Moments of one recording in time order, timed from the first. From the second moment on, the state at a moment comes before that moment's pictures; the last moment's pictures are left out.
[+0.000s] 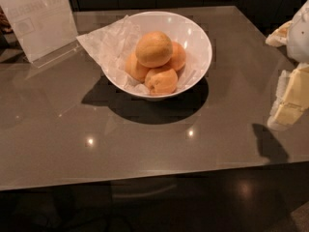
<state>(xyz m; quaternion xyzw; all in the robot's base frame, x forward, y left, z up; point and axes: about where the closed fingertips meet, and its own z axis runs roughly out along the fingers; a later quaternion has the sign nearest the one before) 0.438 -0.217 0.976 -0.60 0.78 -0.03 0.16</state>
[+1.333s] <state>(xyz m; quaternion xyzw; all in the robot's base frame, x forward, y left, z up) 0.534 -0.129 1.015 -0.67 0.69 0.04 0.27</state>
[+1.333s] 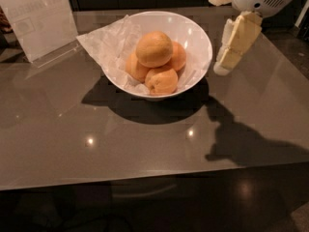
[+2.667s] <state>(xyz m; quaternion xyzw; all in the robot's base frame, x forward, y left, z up) 0.572 -0.067 0.959 -0.68 0.66 0.15 0.26</state>
